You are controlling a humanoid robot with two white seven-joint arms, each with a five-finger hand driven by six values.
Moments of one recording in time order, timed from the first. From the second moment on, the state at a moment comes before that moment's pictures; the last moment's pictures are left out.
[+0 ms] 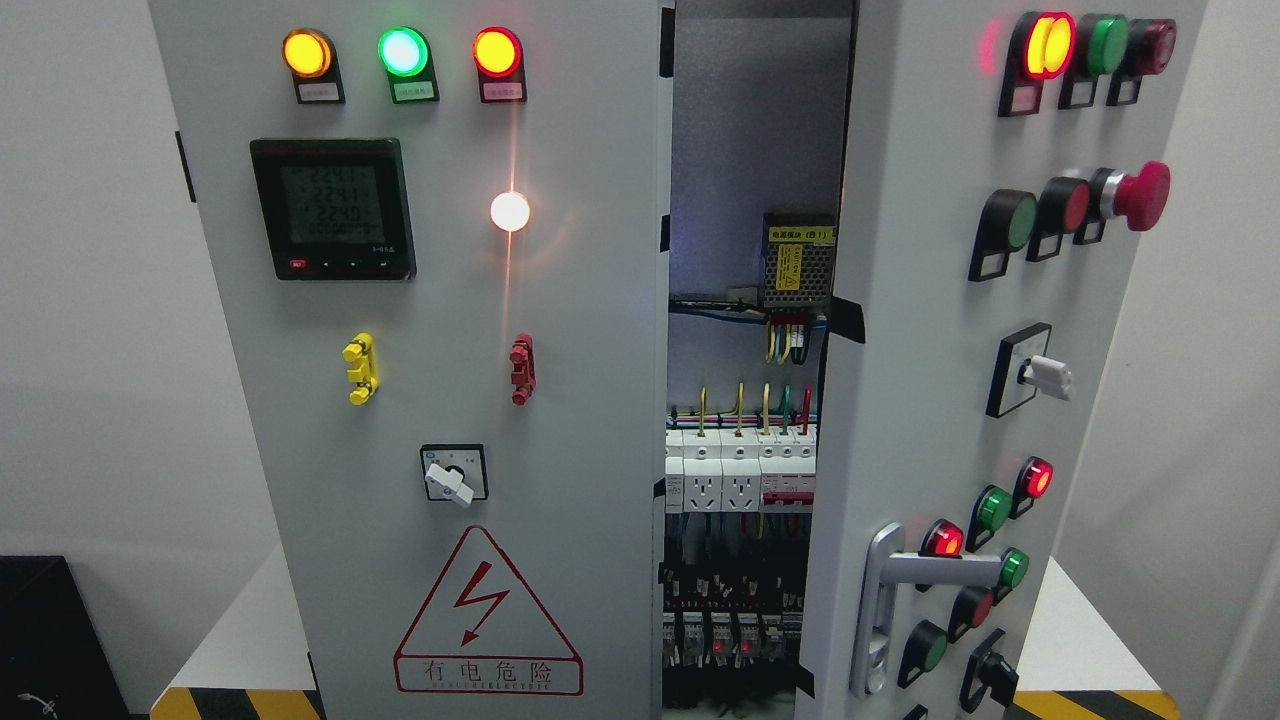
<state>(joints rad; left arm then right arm) 0.06 -0.10 -0.12 -0.04 0.07 -0.17 -0.06 0.05 0.12 -0.08 -0.05 0.07 0.01 0.03</state>
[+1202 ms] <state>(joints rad) 0.17 -0.07 -0.15 -0.25 0.07 -0.17 -0.06 0.05 0.12 -0.08 -0.05 0.07 0.01 0.03</state>
